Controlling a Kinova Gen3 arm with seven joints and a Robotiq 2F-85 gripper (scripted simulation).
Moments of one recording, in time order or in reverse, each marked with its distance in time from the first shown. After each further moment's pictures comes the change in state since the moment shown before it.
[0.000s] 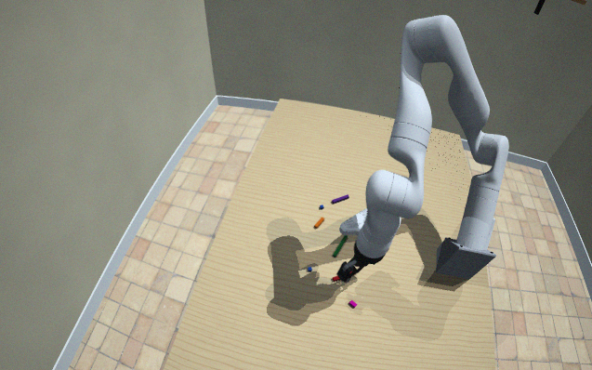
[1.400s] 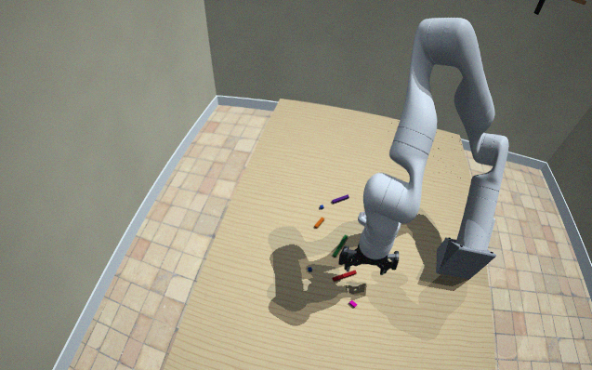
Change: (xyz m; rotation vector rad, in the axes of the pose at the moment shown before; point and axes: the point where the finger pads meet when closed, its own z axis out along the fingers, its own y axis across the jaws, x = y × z) arm -0.007 0.017 0.009 -0.065 0.001 0.746
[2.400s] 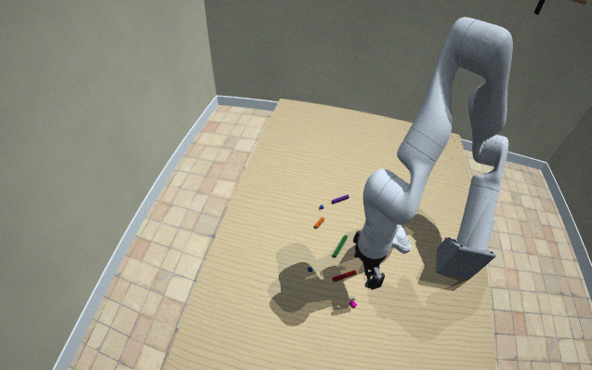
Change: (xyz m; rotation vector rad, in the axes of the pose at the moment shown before) arm -0.002 -0.005 -0.002 0.004 -0.017 1.156
